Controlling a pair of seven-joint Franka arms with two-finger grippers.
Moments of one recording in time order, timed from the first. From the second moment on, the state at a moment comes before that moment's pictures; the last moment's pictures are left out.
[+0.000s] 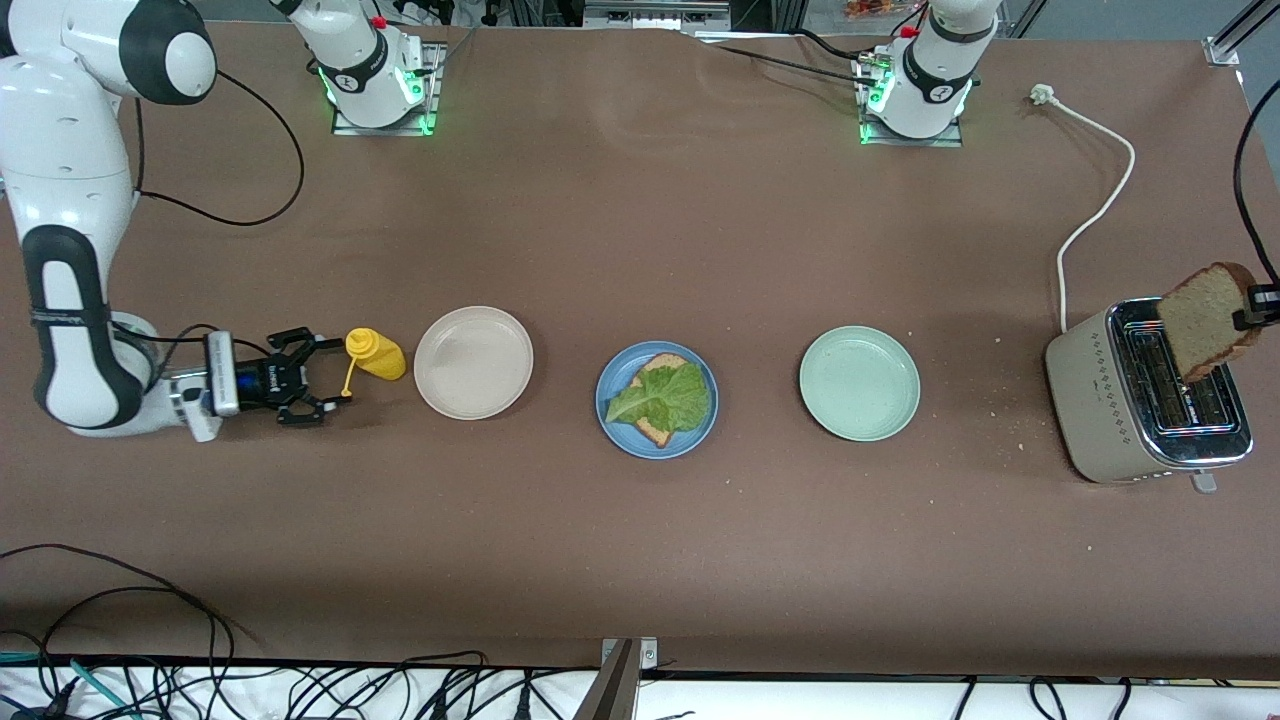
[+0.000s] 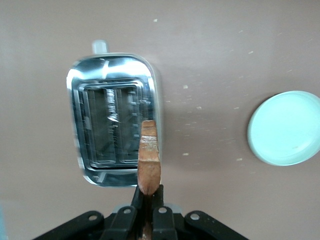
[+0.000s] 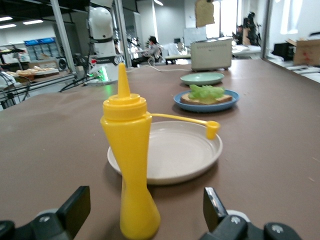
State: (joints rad) left arm 0.68 0.31 -0.54 -1.38 0.22 1.53 0.11; right arm -0.26 0.97 -0.06 -1.42 1.00 1.38 -2.44
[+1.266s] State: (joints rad) left arm 0.33 0.41 -0.75 -1.57 -0.11 1.82 -0.77; right arm -0.22 0.59 -0.21 -1.32 0.76 1.35 -1.32
